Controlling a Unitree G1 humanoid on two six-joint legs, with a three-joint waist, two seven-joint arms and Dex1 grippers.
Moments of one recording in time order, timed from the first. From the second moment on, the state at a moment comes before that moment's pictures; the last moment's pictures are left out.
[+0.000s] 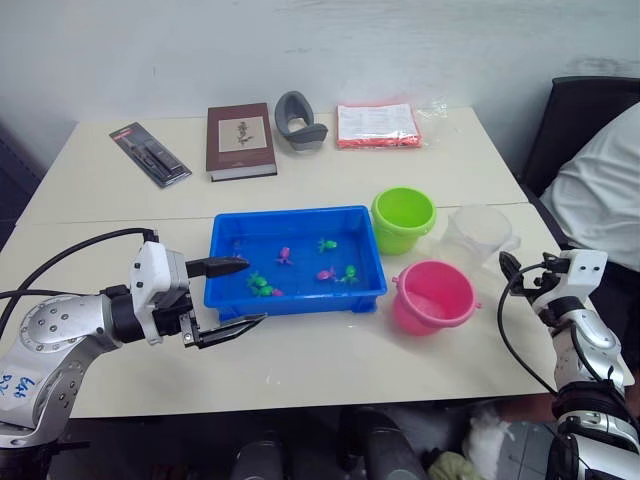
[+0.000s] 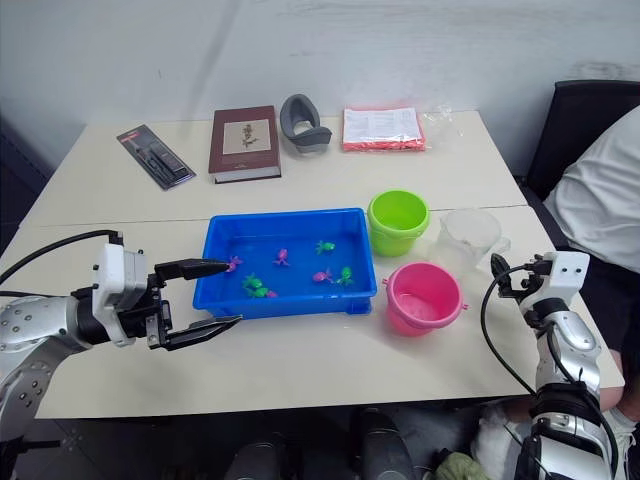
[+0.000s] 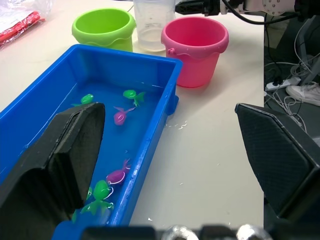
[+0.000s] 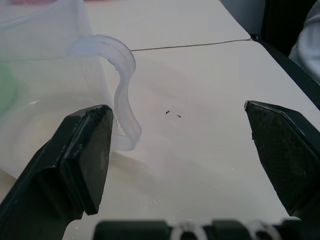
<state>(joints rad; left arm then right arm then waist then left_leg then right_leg) -0.03 0.83 0.27 -0.50 -0.66 0.44 -0.91 -0.40 -0.52 -0.44 0.71 0.34 -0.10 0.51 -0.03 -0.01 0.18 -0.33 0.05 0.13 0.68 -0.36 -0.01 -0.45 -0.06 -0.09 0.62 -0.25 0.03</state>
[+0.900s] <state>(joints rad) -0.11 0.83 0.26 -0.46 -0.62 0.42 -0.92 -0.53 -0.42 -0.40 0.63 0.38 0.00 0.48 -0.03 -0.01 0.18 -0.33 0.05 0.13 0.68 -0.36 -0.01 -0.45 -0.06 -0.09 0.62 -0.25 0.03</state>
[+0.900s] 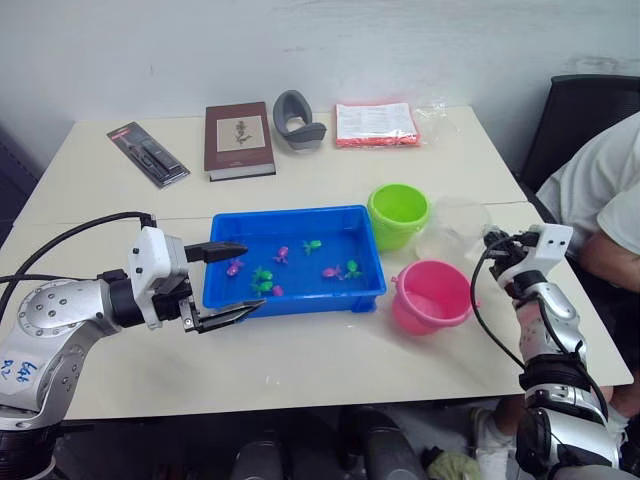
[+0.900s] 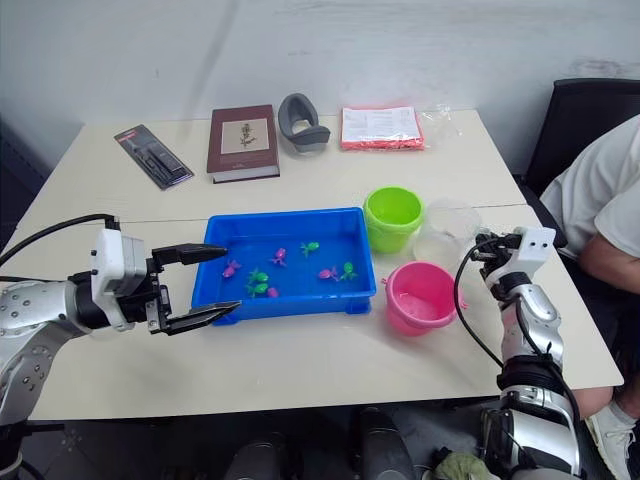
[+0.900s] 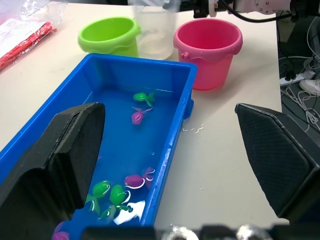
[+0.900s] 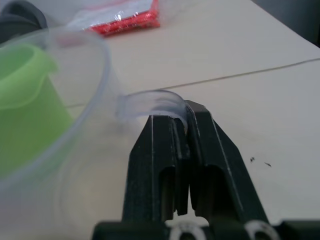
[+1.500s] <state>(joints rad) -0.19 0.78 0.18 -0.38 -0.61 0.39 -0.94 -0.46 -0.58 -0.43 0.32 0.43 0.21 0.45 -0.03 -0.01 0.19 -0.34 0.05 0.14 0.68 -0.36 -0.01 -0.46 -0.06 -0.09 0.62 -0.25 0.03</state>
